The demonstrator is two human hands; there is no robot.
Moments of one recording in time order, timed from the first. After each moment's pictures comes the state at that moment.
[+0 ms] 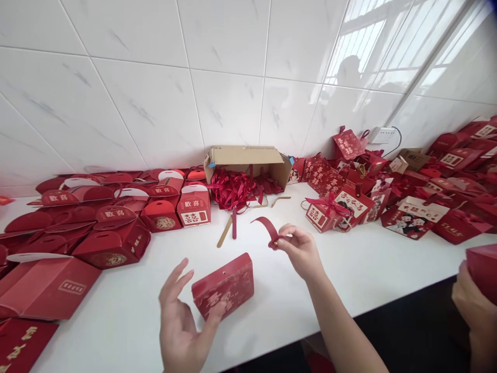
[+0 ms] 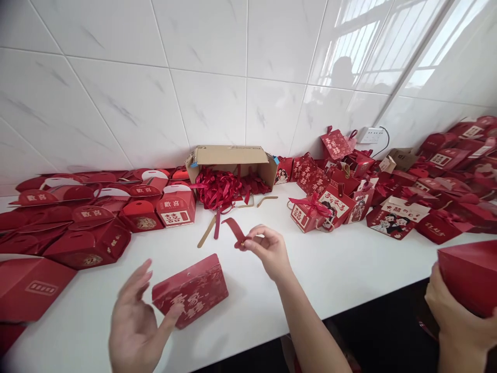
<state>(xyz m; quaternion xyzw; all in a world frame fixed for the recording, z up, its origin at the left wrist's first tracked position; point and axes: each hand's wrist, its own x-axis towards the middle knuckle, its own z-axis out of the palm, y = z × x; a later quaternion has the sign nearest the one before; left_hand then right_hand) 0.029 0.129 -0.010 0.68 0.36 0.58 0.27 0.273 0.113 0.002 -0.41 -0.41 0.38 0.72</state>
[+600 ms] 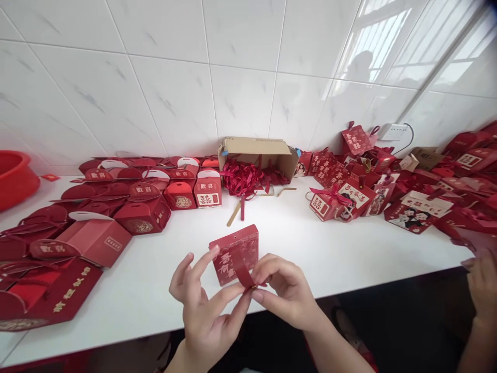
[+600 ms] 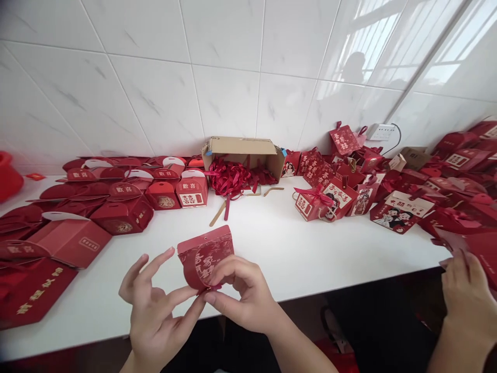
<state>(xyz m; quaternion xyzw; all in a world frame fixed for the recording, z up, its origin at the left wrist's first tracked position) 0.029 0.067 0.037 0.78 0.28 0.57 0.03 0.183 0.026 0.028 -0.31 -0.55 0.42 0.65</state>
